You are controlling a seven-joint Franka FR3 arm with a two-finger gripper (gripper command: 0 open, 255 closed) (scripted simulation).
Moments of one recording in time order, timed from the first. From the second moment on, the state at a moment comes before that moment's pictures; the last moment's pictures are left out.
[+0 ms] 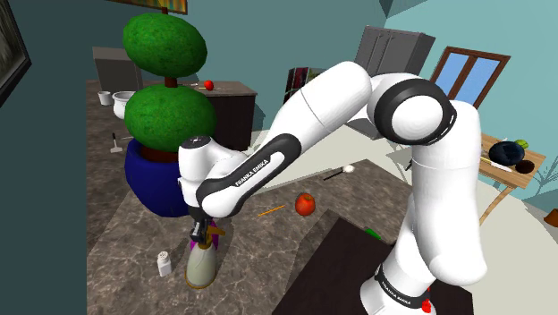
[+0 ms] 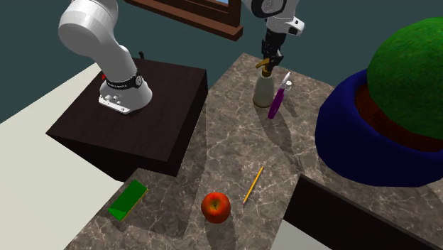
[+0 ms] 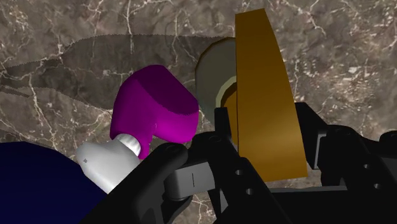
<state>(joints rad) 0.33 0.42 0.12 -2.02 -0.13 2.40 -0.03</state>
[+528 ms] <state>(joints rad) 0.33 0.42 0.12 -2.02 -0.13 2.40 -0.03</state>
